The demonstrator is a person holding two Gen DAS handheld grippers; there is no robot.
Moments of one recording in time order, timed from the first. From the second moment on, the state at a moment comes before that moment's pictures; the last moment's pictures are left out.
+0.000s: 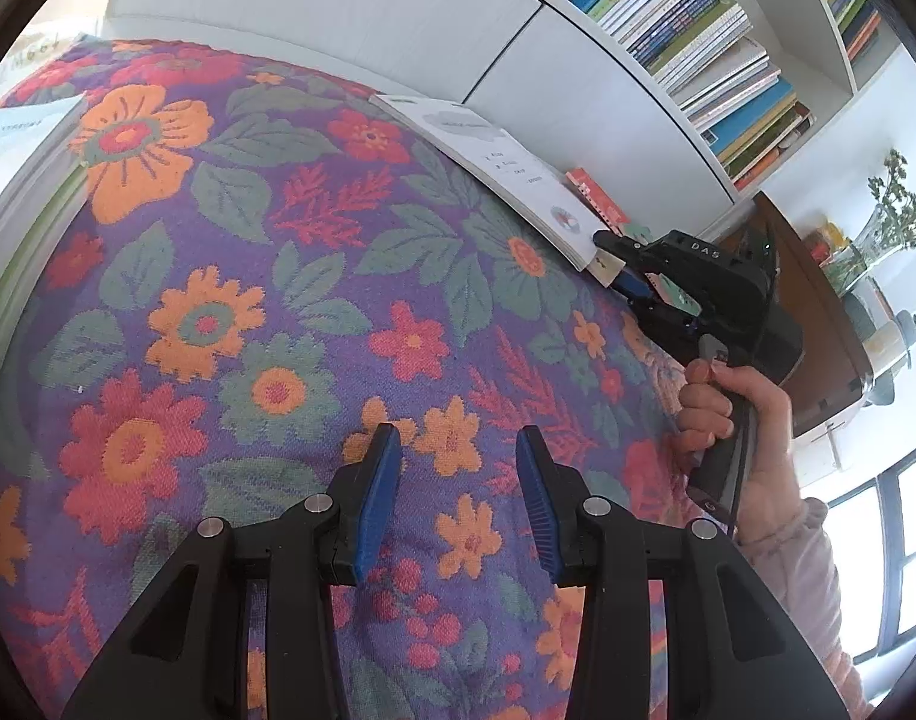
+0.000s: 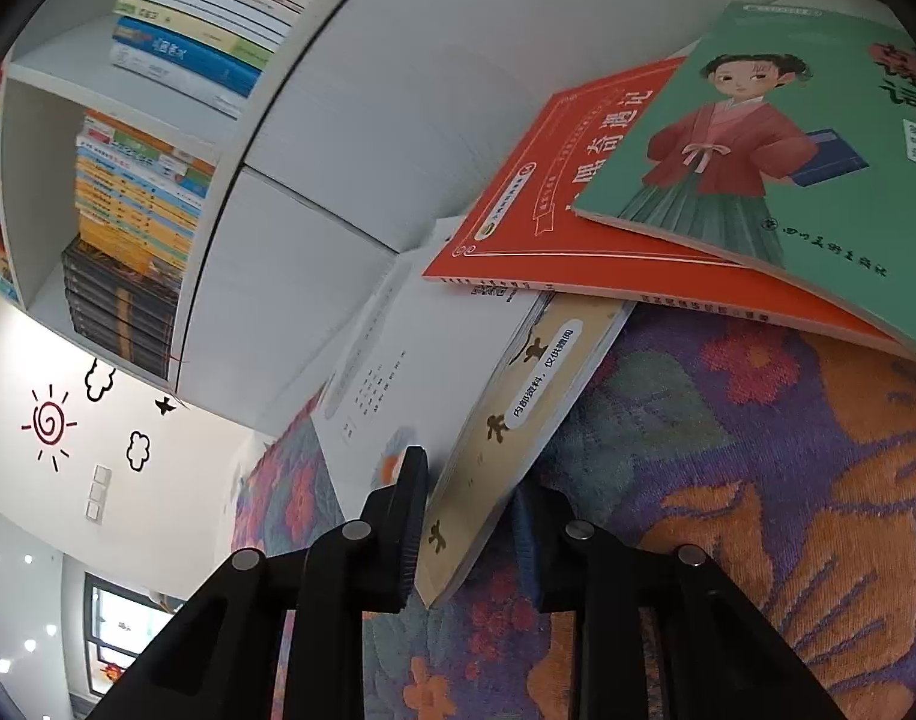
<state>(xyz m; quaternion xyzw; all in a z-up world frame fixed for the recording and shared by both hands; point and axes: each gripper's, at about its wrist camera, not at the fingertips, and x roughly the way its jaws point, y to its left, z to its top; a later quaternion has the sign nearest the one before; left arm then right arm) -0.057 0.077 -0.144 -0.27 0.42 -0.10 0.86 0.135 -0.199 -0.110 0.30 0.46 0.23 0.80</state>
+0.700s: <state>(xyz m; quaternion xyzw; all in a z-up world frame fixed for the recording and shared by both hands) -0.039 0.077 -0.134 -0.29 0.42 -0.07 0.85 0.075 -0.164 -0.073 0.23 0.48 0.25 0.81</state>
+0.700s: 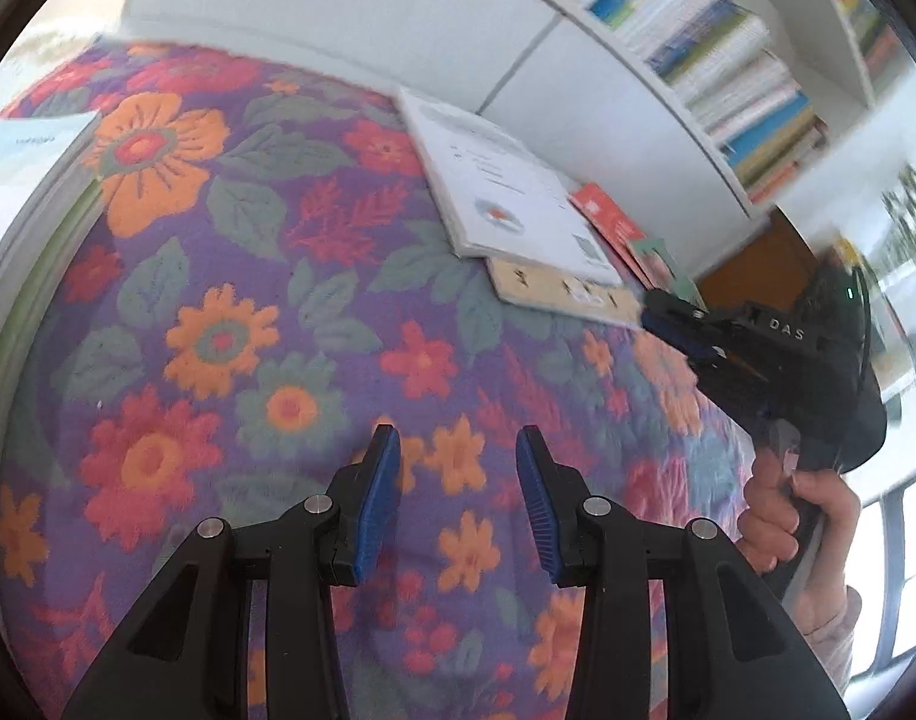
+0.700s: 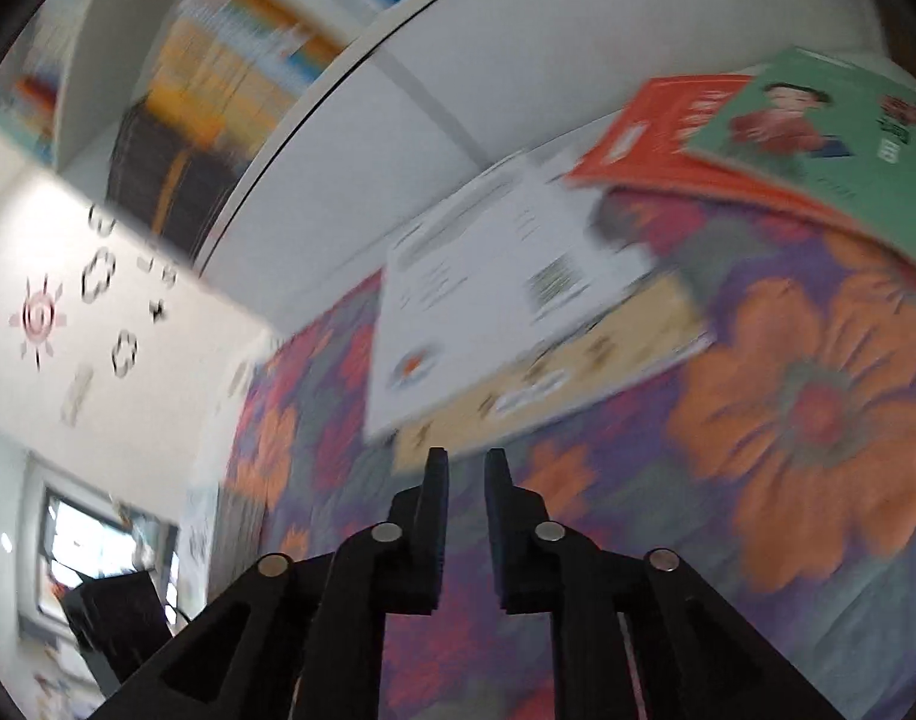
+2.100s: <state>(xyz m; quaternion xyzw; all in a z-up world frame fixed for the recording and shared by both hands) -0.135 0.027 -0.124 -0.16 0.48 -0.08 0.86 -0.064 -0.223 -0.098 0.14 0.59 0.37 0.71</state>
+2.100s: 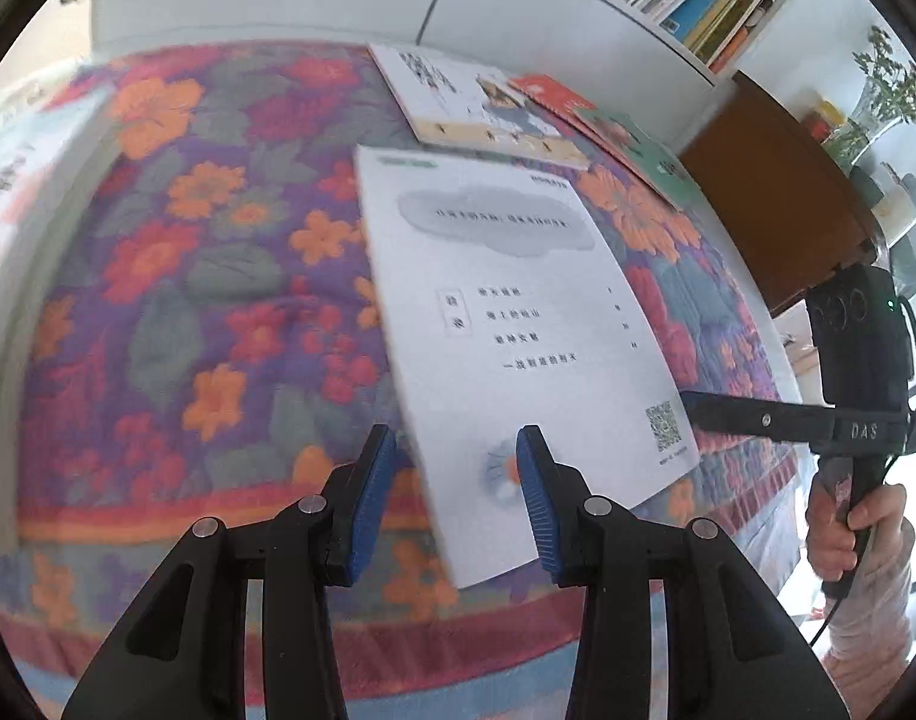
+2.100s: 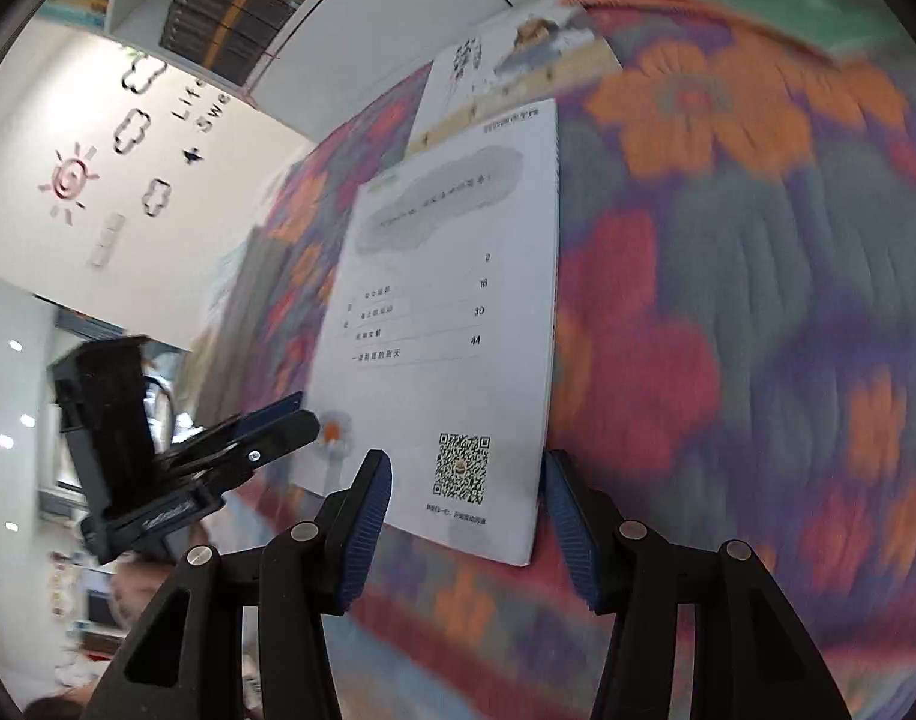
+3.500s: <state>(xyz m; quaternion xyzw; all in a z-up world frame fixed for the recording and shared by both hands) -0.112 0.014 -0.118 -0.24 0.44 -0.23 0.84 -0.051 -0.191 -0.001 0.14 0.51 0.46 0.71</state>
